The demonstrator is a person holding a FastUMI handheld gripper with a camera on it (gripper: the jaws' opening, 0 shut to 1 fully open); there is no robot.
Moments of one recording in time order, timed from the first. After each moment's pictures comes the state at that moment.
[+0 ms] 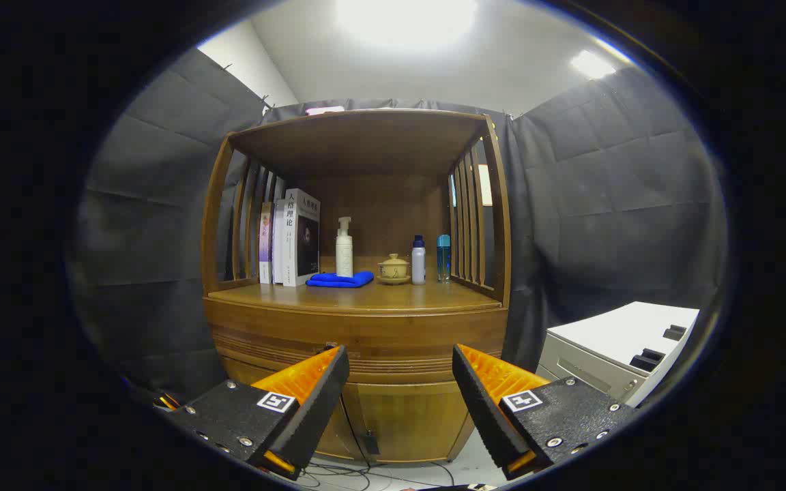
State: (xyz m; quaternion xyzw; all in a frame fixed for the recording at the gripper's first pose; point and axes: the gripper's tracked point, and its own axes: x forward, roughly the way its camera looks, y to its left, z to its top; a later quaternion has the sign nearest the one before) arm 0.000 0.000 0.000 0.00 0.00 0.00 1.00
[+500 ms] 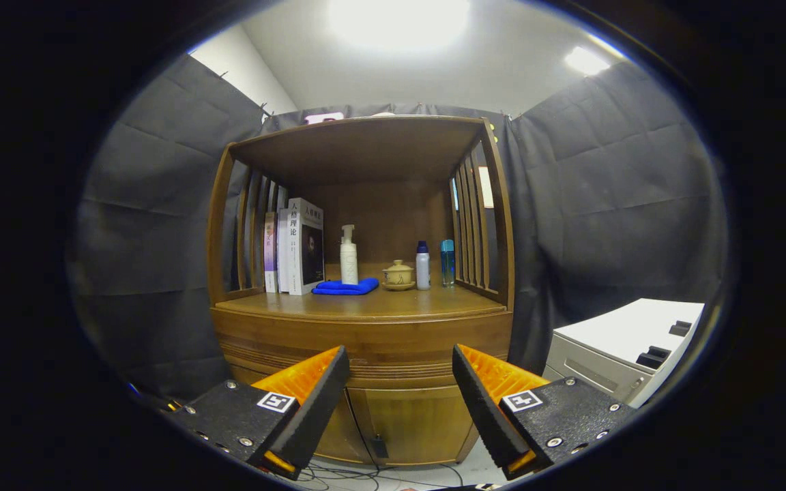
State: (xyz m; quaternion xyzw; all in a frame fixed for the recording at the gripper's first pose) arm 0.001 0.004 0.003 0.01 -0.01 0.01 1.00
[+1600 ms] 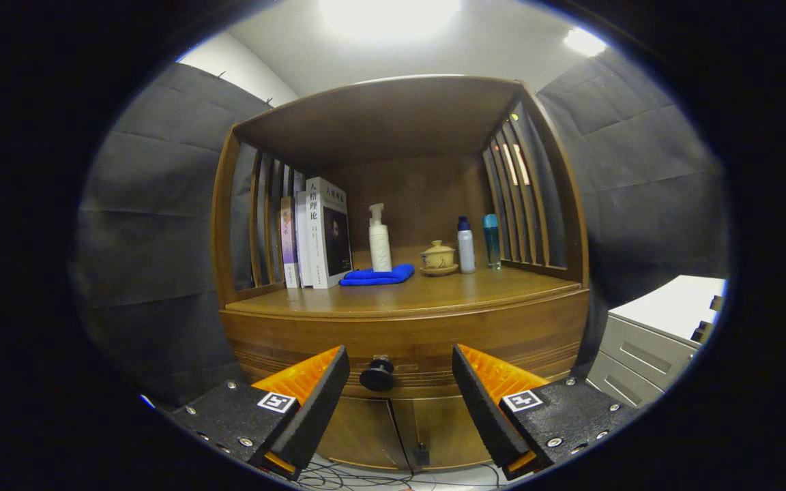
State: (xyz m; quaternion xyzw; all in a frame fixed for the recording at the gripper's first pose) arm 0.084 0.072 -0.040 0.04 0.03 0.07 1.00
